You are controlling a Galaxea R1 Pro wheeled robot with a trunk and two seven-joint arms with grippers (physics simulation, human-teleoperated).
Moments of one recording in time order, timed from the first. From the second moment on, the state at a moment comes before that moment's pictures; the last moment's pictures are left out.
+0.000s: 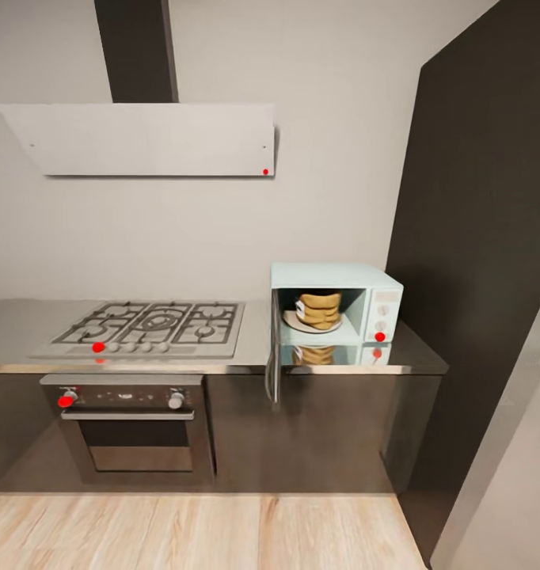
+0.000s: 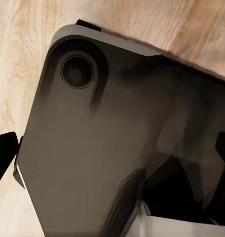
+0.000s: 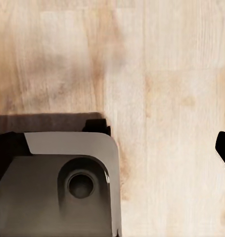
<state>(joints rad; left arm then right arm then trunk) 0.00 -0.04 0.06 -0.07 0.30 -0.01 0.01 -0.23 -0.12 -0.06 0.03 0.01 -0.05 0.10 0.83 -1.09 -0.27</state>
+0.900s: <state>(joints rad) 0.00 -0.04 0.06 -0.07 0.30 -0.01 0.01 -0.23 -0.13 -0.06 0.03 0.01 -0.06 0.10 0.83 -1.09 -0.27</state>
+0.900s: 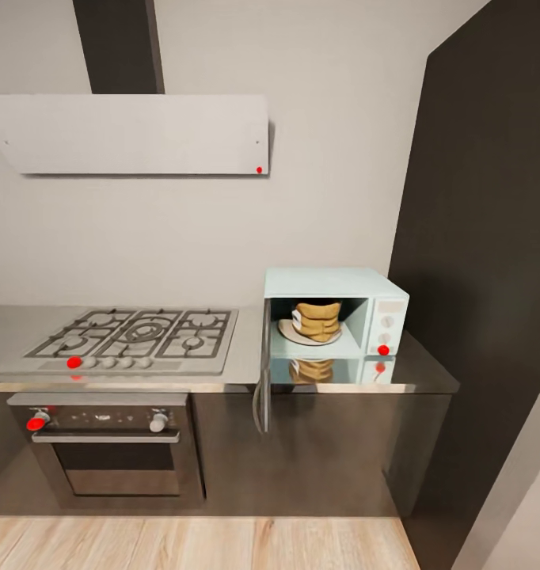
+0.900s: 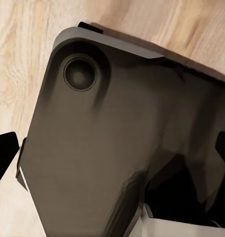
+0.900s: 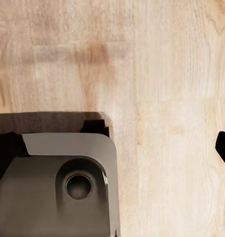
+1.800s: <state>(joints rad) -0.34 0.15 0.06 -1.14 0.28 0.45 0.00 -0.23 -0.13 -0.06 0.03 0.01 -0.06 0.10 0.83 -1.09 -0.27</state>
